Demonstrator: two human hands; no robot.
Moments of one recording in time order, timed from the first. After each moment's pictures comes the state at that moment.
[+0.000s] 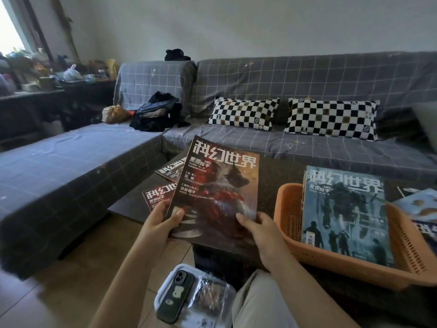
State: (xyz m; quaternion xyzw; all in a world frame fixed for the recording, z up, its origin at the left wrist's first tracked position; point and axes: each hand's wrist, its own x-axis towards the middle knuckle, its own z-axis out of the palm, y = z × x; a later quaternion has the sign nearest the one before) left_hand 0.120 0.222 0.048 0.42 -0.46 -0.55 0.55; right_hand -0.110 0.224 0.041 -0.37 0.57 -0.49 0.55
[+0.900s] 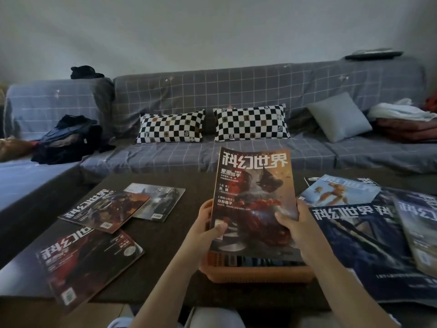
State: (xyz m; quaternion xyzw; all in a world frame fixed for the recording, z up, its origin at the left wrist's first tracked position) left_hand -0.126 0.174 0.055 0.37 -0.60 -0.62 0.35; right_hand -0.343 0.251 0.059 -0.35 0.66 -0.59 0.30
